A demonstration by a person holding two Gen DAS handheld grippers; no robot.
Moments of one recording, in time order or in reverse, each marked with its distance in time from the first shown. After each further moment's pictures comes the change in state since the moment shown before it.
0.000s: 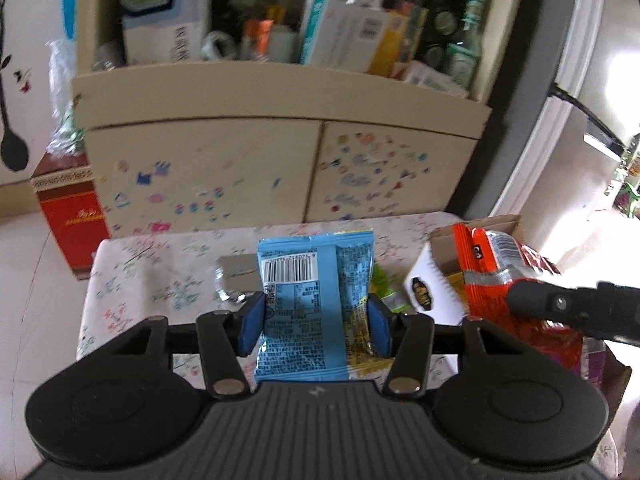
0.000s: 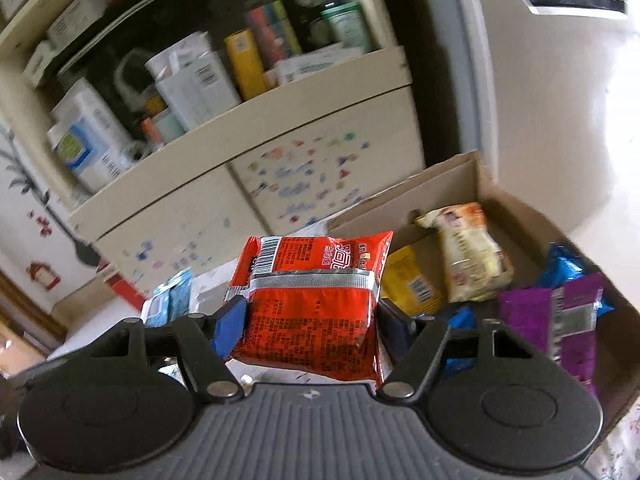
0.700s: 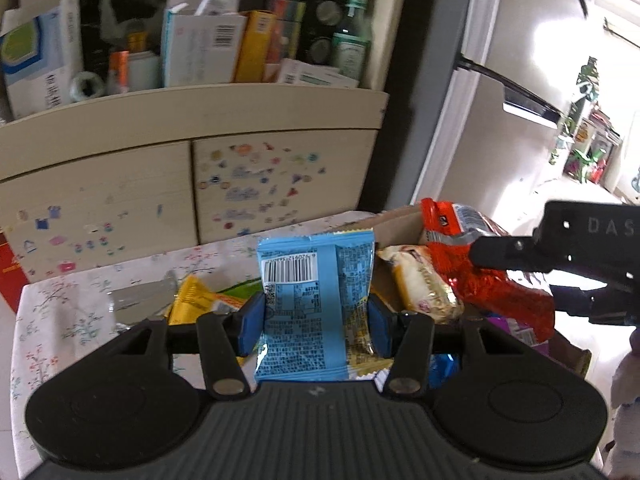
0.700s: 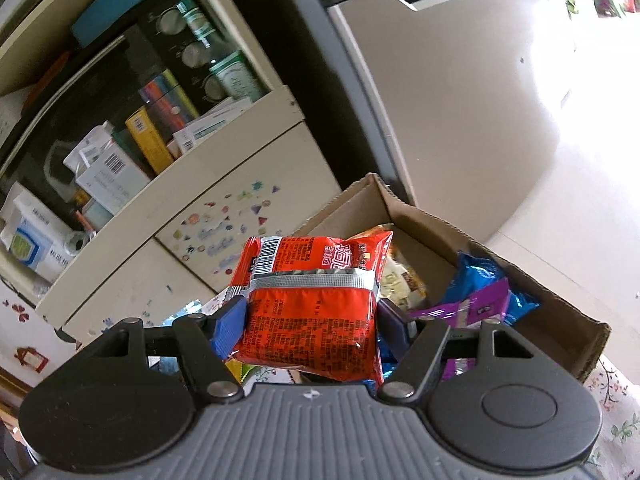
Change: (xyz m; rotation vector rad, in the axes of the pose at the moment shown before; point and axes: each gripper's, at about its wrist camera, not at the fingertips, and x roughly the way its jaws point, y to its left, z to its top) left arm 0.011 -0.084 0.001 0.146 -0.020 -0.141; right arm -0.023 -0.061 0.018 0.217 -0.070 -0.090
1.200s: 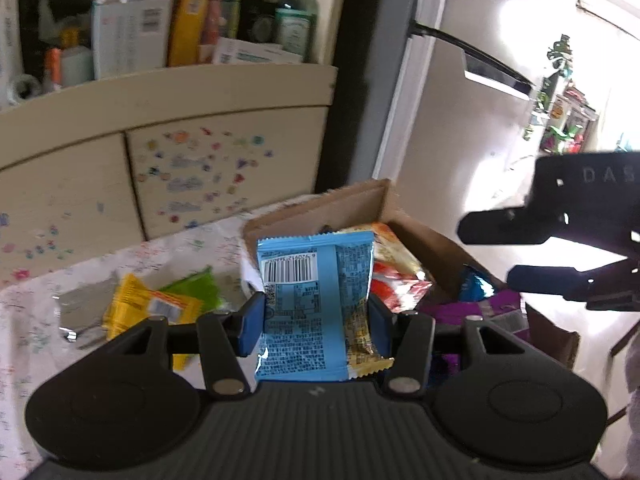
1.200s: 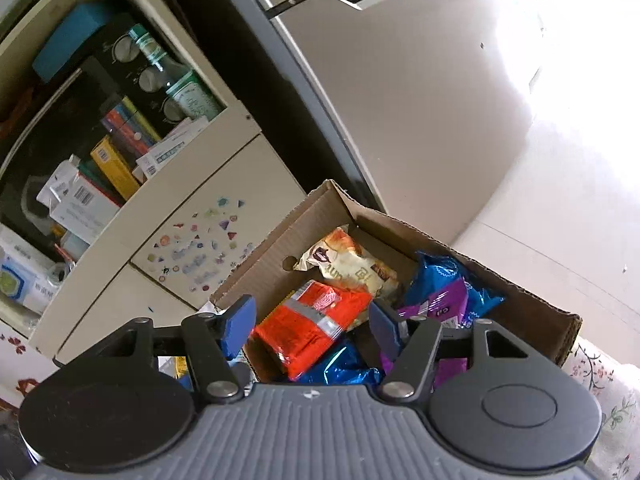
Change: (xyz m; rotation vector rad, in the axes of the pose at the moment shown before) left arm 0.028 -0.035 -0.007 0.058 0.037 -0.083; right arm -0.004 -0.026 0.006 0.097 -0.009 -0.038
